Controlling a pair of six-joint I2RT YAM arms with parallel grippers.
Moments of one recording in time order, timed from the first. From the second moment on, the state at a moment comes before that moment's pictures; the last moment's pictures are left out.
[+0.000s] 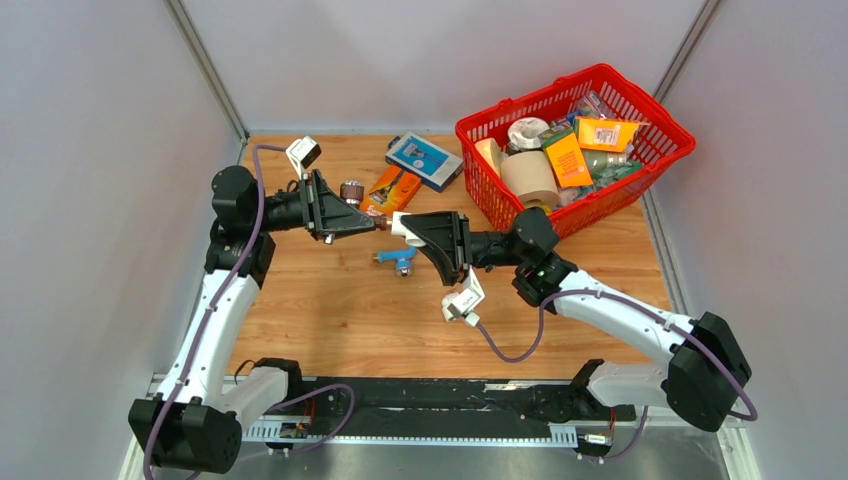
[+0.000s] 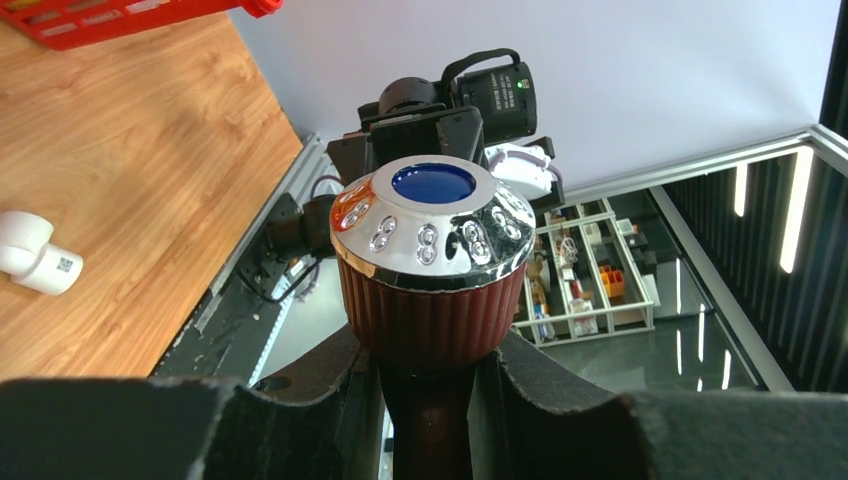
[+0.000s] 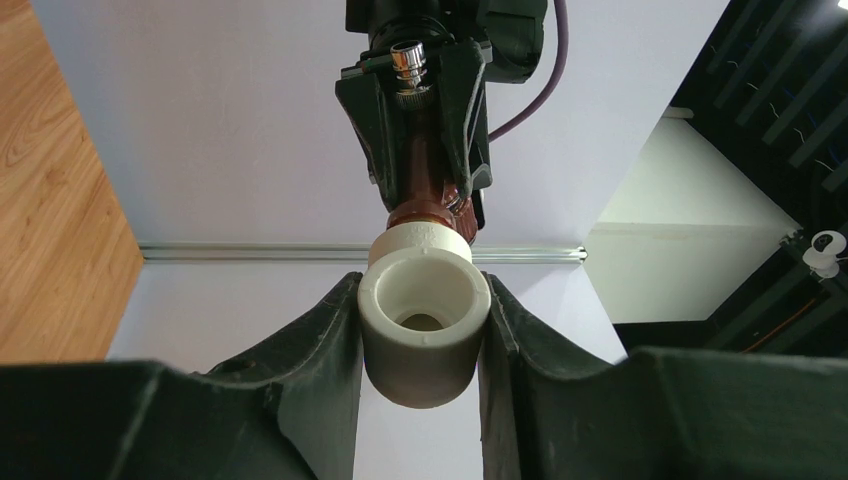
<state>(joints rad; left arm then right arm) -0.10 1.00 0.97 0.08 1.29 -1.24 0.80 1.24 0.83 0.67 -0.85 -1.58</state>
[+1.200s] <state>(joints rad) -0.17 0.98 0.91 0.40 1.28 -1.24 0.76 1.21 0.87 0.70 -1.01 -1.19</state>
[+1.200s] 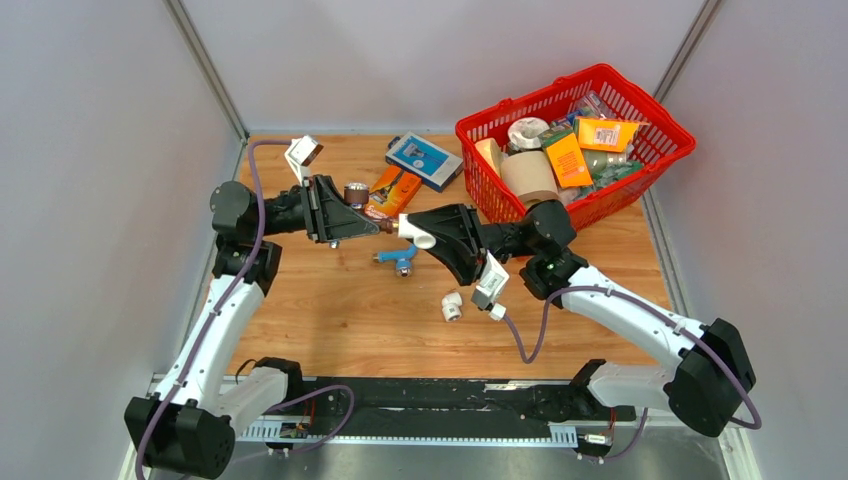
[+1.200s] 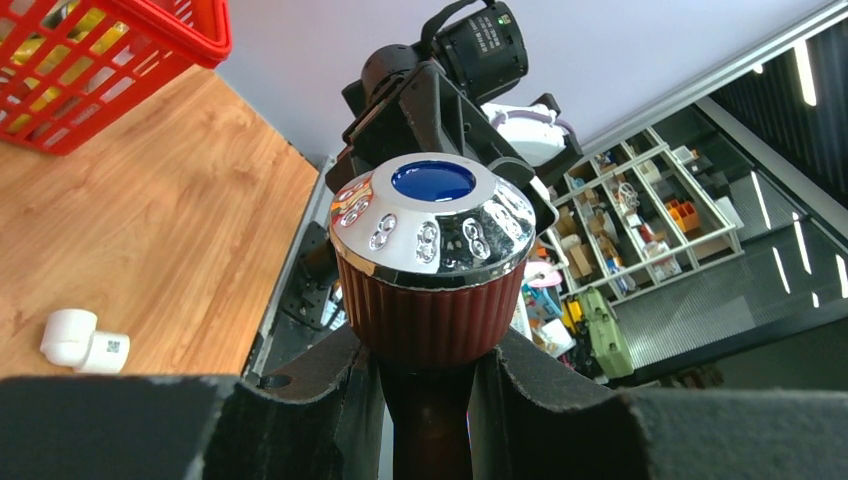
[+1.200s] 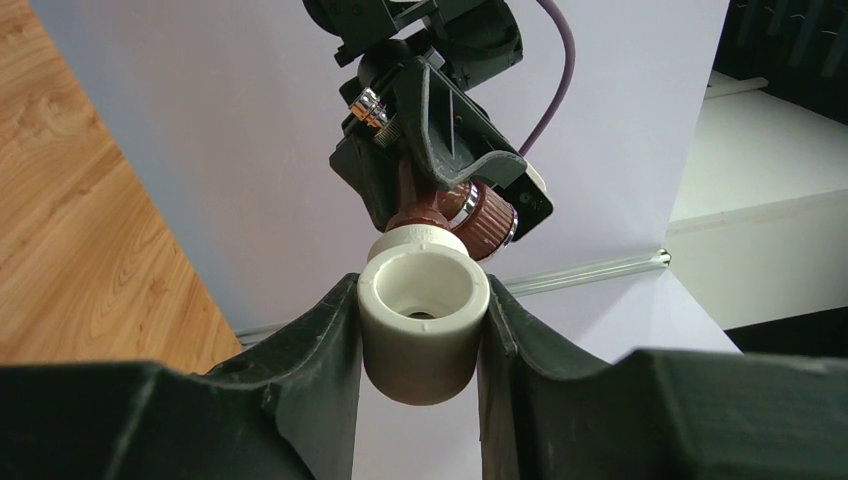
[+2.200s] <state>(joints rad) -0.21 0.91 0.80 0.78 1.25 -1.12 0.73 1.26 0.94 0.89 -1.21 -0.77</state>
